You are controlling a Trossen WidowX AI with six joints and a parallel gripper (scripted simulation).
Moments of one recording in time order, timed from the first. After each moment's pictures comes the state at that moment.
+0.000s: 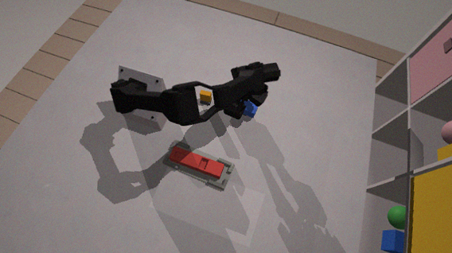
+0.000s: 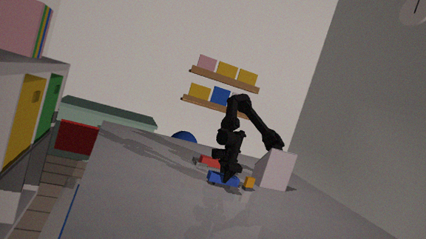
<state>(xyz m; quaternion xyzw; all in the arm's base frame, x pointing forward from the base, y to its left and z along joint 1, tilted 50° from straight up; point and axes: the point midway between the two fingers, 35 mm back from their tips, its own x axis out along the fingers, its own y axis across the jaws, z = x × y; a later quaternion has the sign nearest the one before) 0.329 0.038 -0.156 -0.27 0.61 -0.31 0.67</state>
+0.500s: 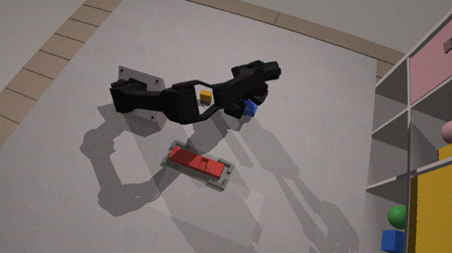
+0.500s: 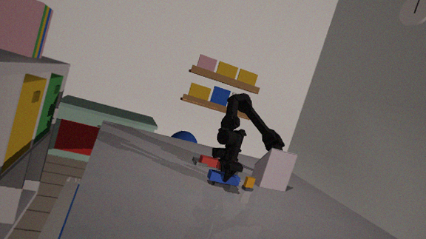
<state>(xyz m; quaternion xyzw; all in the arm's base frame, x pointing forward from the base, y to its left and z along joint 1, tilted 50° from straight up) 0.328 0.041 -0.152 -0.28 0.62 -0.31 0.67</state>
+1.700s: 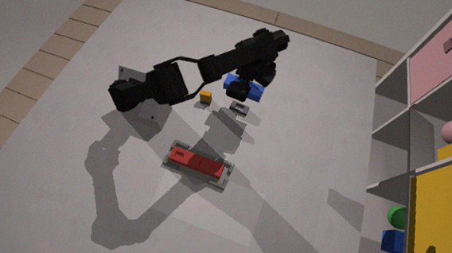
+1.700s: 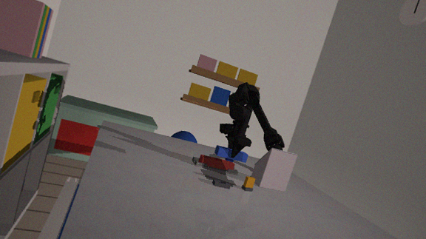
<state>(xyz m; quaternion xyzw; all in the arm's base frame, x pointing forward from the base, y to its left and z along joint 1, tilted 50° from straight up) 0.323 0.124 -0.084 -0.28 0.61 -0.31 0.67</state>
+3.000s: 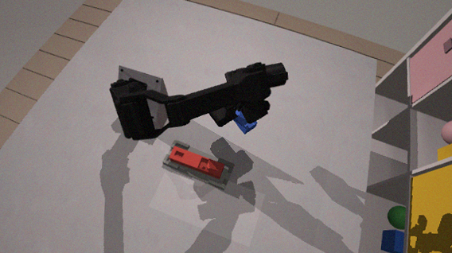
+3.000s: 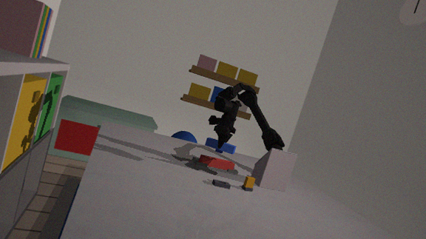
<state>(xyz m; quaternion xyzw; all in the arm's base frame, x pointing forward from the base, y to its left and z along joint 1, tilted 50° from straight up) 0.336 0.061 -0.004 -0.08 0.52 -0.45 0.72</state>
